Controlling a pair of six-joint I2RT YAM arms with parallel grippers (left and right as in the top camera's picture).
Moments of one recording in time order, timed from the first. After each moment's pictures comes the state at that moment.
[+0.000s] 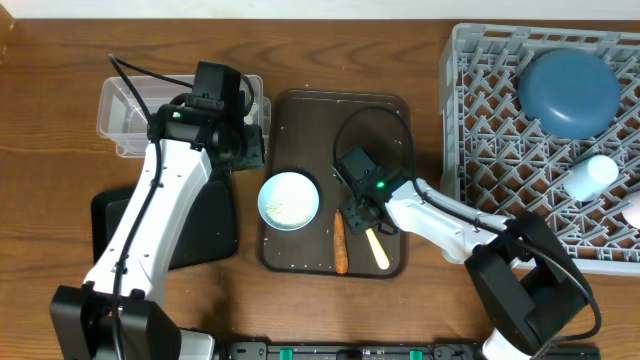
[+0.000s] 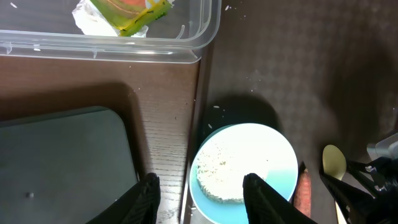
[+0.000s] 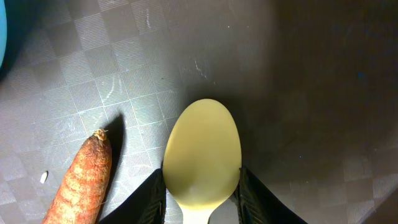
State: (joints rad) left arm -0.18 1.57 1.35 -1.02 0.07 -0.27; right arm 0.69 1.84 1.06 -0.57 0.02 0.23
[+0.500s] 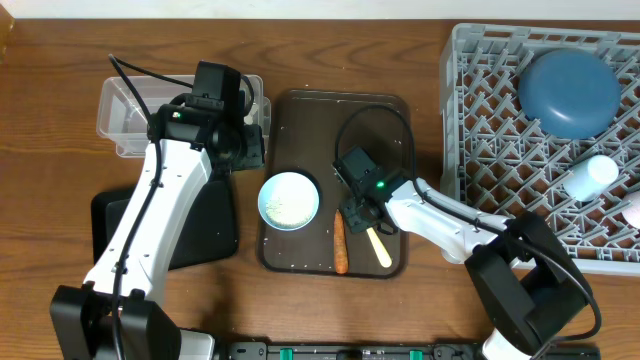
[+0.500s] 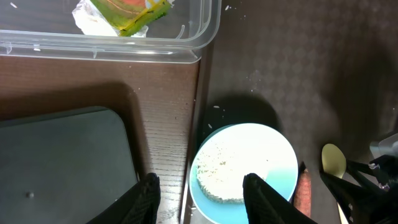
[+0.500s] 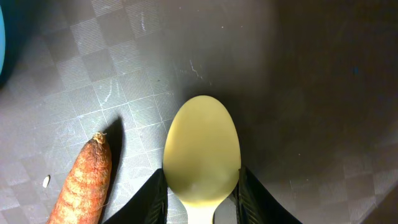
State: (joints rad) left arm -0.18 1.57 1.35 -1.02 0.07 -0.27; right arm 0.69 1.84 1.06 -0.56 0.02 0.27
